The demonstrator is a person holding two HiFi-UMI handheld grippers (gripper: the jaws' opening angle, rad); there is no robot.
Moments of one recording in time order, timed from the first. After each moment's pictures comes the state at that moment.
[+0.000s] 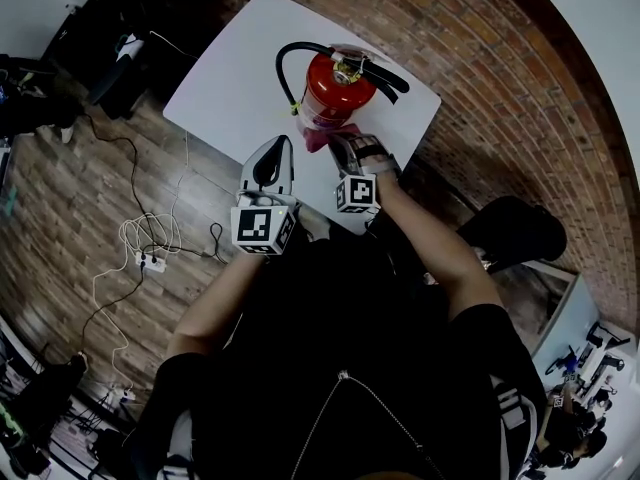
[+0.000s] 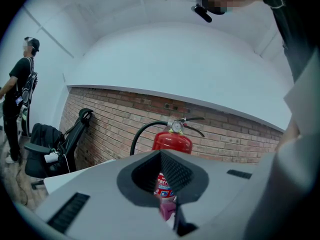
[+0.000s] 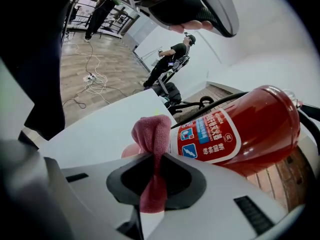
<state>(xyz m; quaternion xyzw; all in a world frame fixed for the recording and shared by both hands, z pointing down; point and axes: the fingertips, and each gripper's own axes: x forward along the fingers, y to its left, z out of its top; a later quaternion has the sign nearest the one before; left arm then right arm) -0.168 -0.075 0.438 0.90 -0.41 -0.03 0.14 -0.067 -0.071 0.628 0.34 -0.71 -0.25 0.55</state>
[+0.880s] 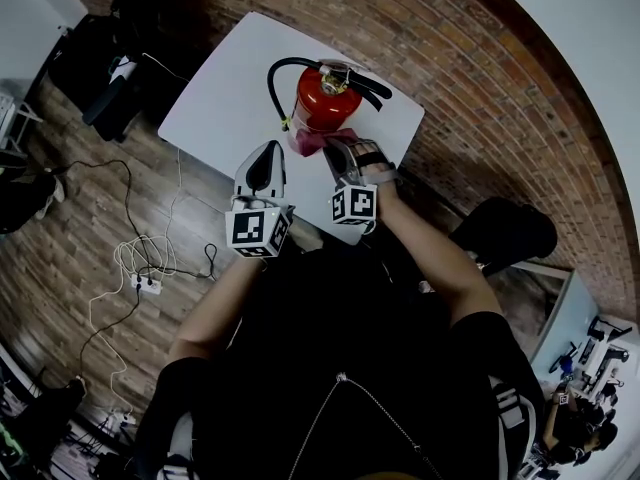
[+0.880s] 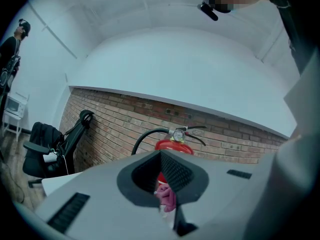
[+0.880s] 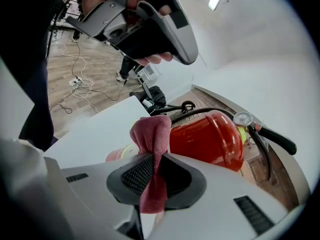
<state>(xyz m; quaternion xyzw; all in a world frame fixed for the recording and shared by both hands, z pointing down) -0.174 -0.081 0.420 0.90 -0.41 -0.06 0.14 -0.069 -0.073 0.534 0.41 -0.69 -0.27 0.53</state>
